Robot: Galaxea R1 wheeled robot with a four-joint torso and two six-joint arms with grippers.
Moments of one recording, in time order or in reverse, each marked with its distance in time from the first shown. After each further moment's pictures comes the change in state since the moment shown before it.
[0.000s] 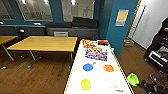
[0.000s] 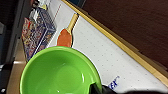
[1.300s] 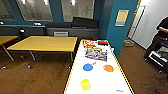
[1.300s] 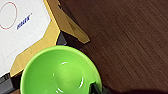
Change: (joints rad) left arm -0.090 -0.475 0.859 0.001 0.002 0.003; right arm -0.407 -0.303 0.218 -0.114 -0.107 -0.329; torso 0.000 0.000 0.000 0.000
